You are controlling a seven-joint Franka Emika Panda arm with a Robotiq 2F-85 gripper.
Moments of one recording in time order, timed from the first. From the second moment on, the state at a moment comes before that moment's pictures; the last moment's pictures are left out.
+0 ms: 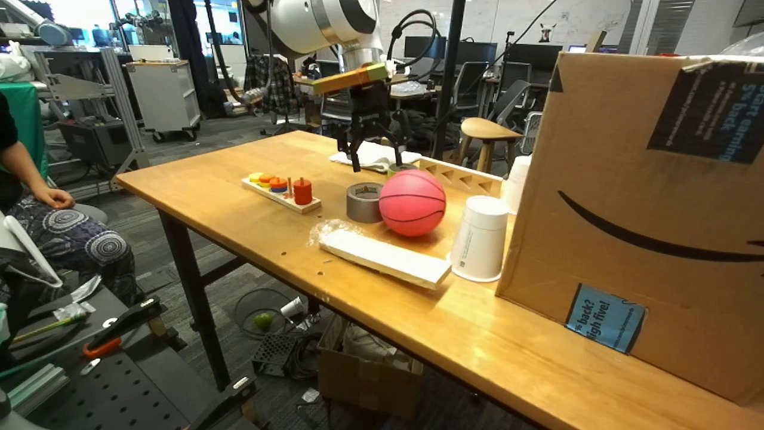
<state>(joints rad) 0.06 0.39 0.03 -1.80 -0.40 1.98 0.00</state>
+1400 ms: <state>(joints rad) 0.00 0.22 -0.02 -1.95 -0.38 1.87 0.05</state>
